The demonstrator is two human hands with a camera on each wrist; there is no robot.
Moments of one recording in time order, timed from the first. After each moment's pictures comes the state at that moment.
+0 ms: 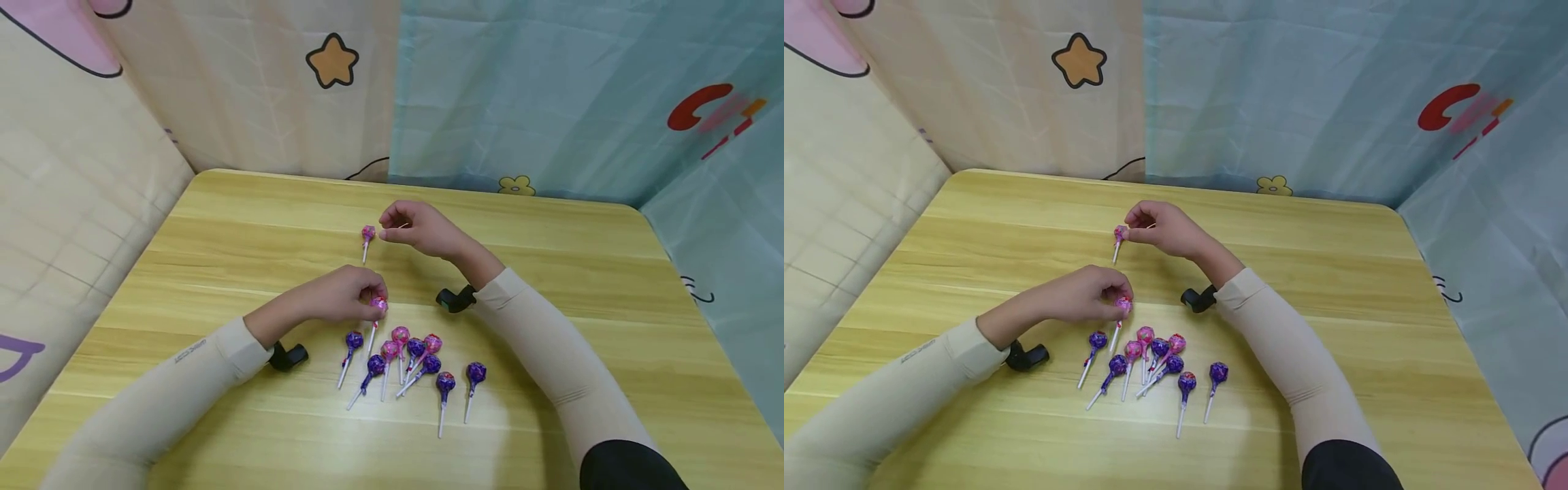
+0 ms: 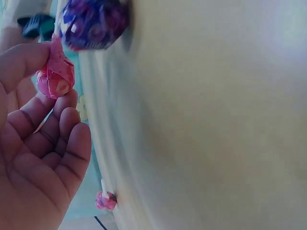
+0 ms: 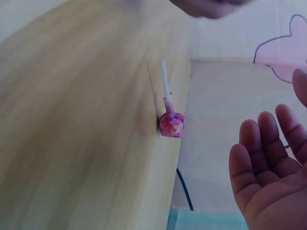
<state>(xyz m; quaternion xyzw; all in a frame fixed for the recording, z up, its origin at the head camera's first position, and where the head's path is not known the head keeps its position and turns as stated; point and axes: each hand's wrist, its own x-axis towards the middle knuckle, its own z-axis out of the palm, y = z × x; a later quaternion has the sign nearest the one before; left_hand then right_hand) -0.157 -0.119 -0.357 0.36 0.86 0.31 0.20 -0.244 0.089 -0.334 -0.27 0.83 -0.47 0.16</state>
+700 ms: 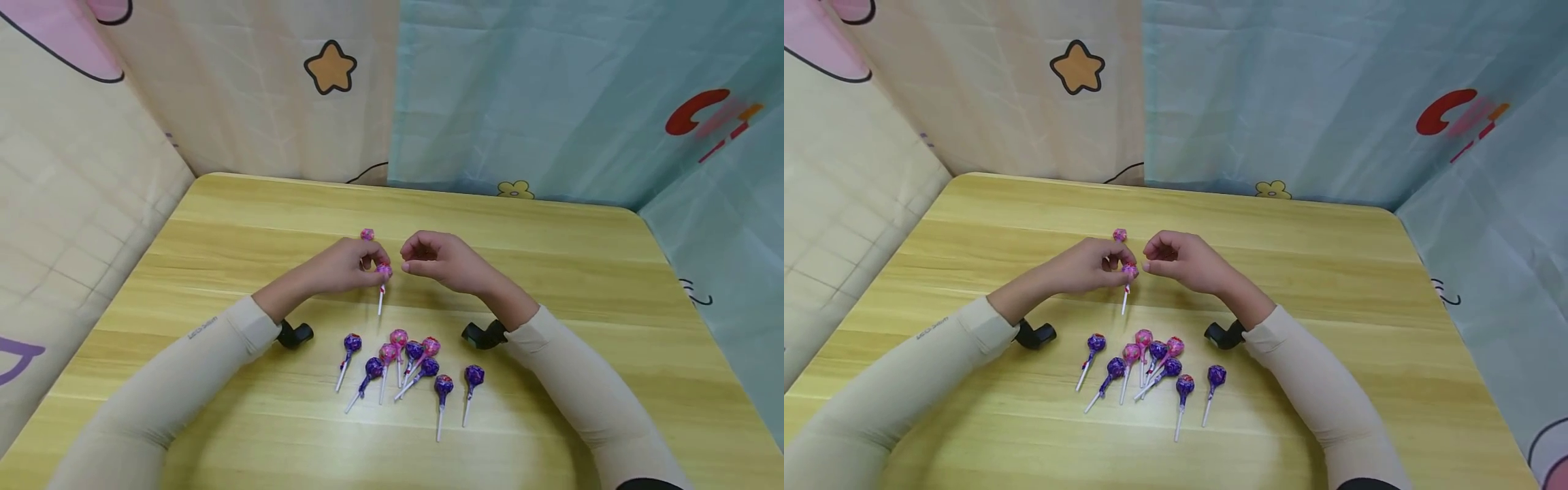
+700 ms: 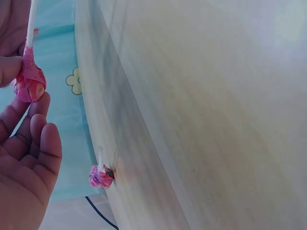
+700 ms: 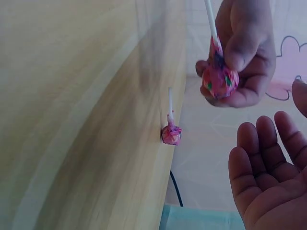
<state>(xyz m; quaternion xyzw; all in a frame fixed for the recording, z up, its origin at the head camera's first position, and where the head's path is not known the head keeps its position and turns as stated) -0.192 -0.119 -0.352 0.30 0.87 0.35 0.14 -0.191 0.126 -0.336 -0.28 0.83 -0.46 0.15</state>
